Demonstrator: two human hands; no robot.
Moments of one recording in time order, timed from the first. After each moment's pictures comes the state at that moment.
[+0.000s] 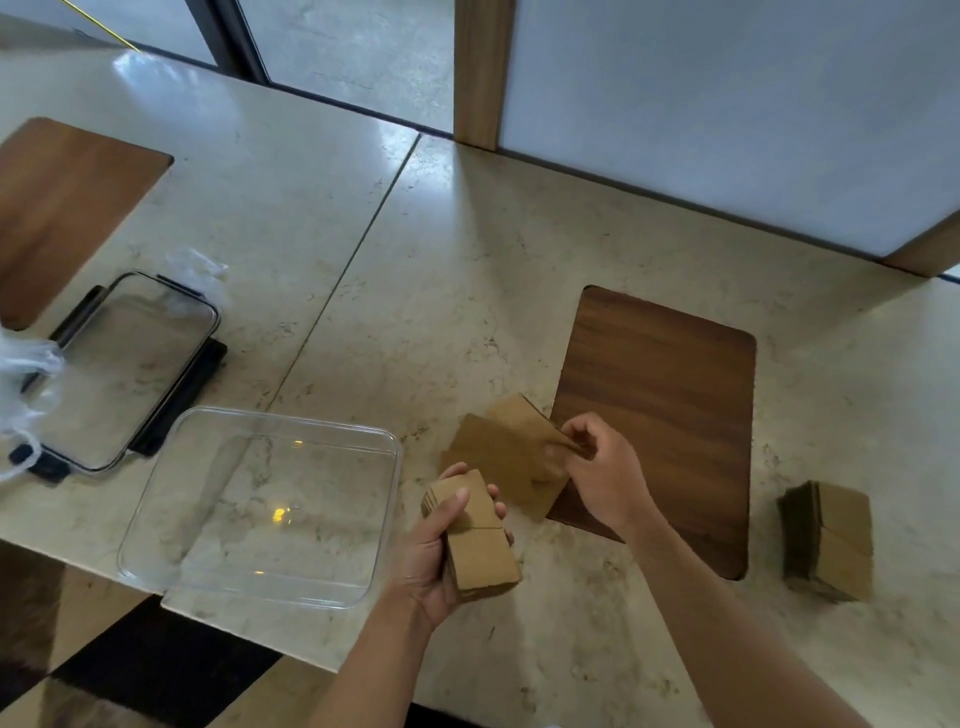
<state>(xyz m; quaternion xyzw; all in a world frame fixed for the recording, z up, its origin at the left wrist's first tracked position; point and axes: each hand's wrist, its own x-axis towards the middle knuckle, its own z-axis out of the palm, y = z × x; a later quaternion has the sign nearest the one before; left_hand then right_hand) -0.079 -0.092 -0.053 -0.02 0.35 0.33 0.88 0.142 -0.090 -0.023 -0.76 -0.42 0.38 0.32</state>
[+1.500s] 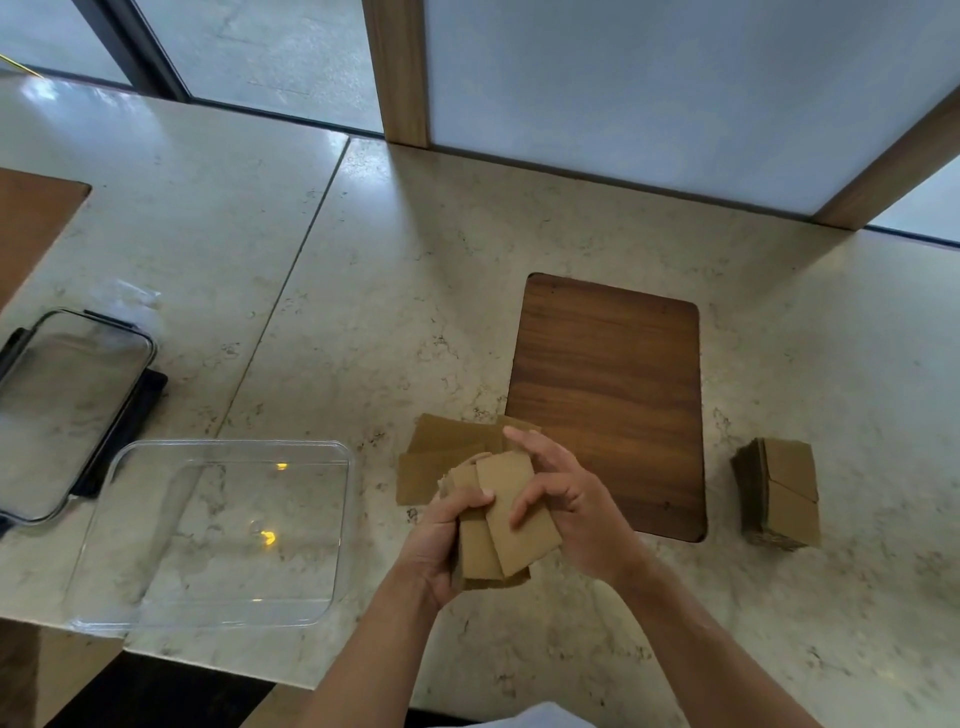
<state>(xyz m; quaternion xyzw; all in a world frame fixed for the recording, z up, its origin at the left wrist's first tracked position) -0.038 -0.087 -0.031 0.10 0.43 0.14 0.89 0.133 -0.148 0.008 -0.60 -0.47 0.50 0.40</state>
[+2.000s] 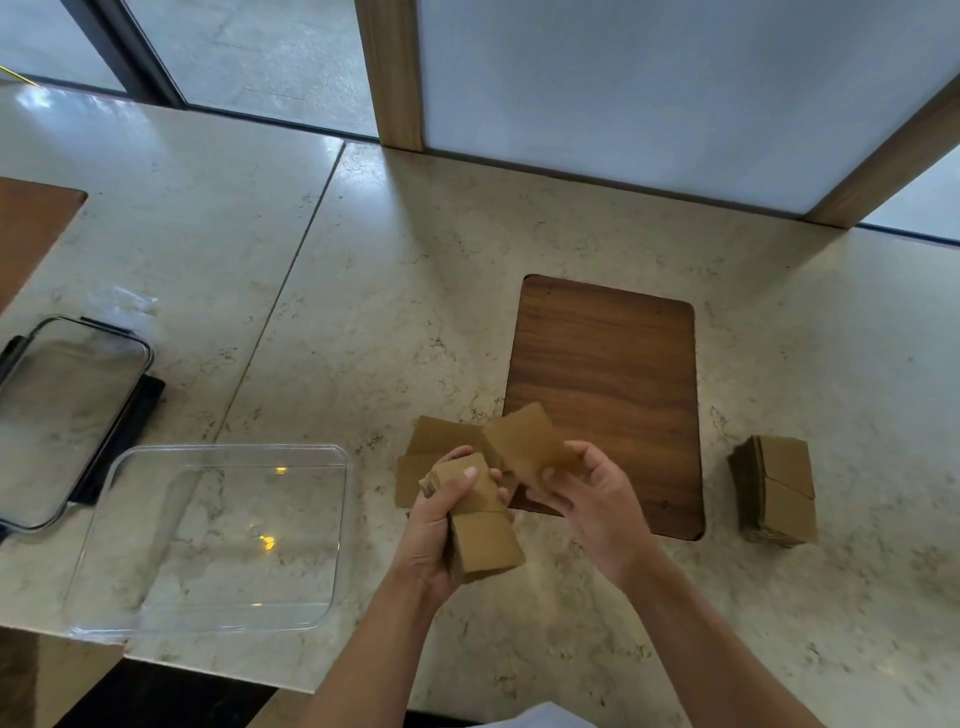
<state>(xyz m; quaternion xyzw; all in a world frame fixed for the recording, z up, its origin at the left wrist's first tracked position) -0.033 -0.085 -0.028 0.07 0.40 0.28 0.87 0.143 -0.153 -0.003 -0.59 -0.12 0.58 0.54</state>
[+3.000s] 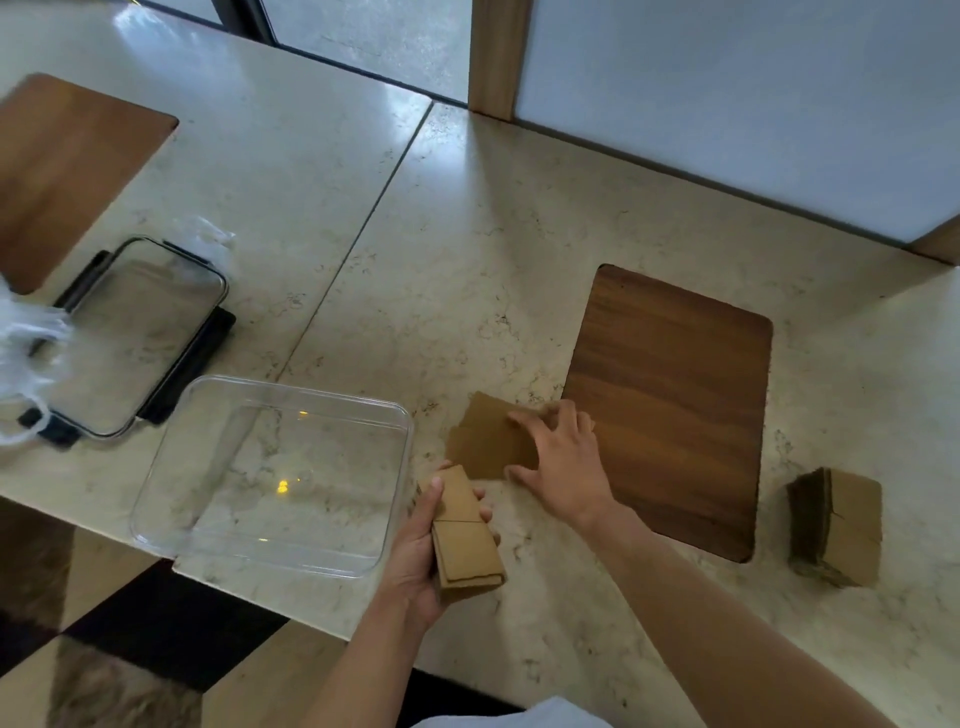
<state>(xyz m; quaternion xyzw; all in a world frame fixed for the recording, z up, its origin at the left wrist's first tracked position) -0.099 -0.110 -0.064 -0.03 0.40 0.35 0.85 0.096 -0.081 -0.044 -0.76 -0.60 0.25 0.01</state>
